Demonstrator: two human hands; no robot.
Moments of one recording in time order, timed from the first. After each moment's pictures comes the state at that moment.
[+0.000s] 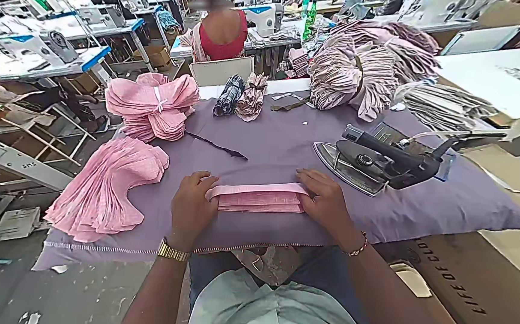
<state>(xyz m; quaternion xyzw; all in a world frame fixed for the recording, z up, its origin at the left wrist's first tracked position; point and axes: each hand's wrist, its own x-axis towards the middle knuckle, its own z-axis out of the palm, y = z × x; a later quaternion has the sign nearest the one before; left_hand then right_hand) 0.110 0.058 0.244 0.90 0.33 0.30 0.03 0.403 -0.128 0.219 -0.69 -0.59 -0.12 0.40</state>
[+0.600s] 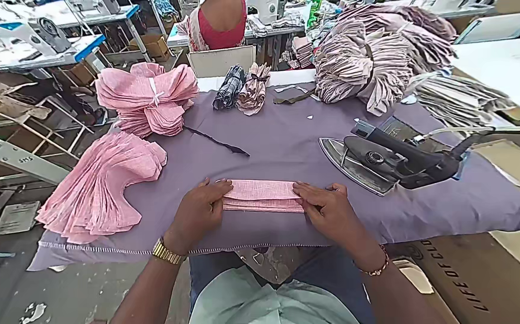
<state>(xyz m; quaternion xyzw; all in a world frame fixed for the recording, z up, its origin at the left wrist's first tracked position) 0.105 0.068 0.227 0.93 0.19 0.25 0.17 0.393 -0.148 0.217 -0.72 -0.61 -0.02 0.33</state>
